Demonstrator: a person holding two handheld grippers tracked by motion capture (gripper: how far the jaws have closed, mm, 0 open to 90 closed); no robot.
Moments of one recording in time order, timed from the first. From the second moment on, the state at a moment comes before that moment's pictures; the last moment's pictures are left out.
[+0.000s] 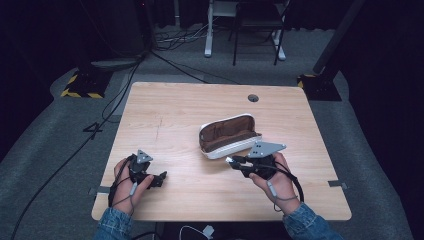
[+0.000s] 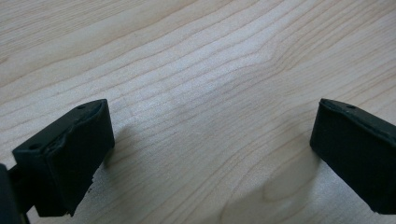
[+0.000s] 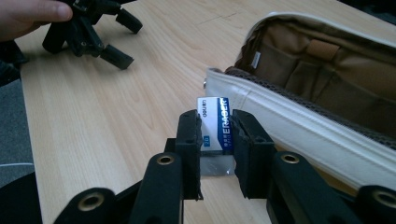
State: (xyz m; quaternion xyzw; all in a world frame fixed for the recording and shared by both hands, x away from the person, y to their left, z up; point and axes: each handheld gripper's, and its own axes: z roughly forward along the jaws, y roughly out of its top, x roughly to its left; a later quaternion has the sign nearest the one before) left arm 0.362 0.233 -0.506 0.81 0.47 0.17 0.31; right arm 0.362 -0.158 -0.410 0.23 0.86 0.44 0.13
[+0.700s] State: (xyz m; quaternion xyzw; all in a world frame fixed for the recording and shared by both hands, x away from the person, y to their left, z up) left arm 0.362 0.233 -0.506 0.81 0.47 0.17 0.31; right arm 0.405 -0.155 -0.387 0.26 0.85 0.43 0.15
